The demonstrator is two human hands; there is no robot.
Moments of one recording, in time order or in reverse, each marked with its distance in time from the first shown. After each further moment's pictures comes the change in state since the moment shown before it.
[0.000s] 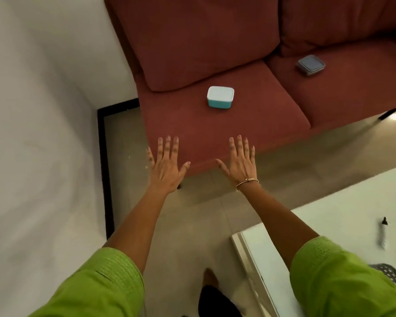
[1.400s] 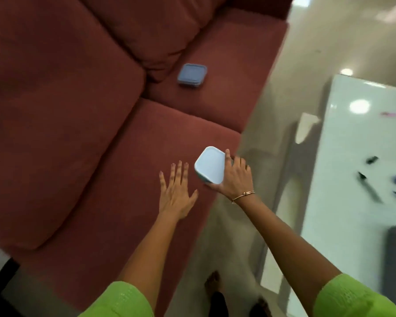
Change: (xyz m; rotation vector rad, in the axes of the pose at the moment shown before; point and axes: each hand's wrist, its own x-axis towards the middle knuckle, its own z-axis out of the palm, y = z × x) left_hand 0.370 0.187 0.107 0.117 -0.285 0.777; right_hand 0.229 0.174 0.008 0.052 0.189 0.758
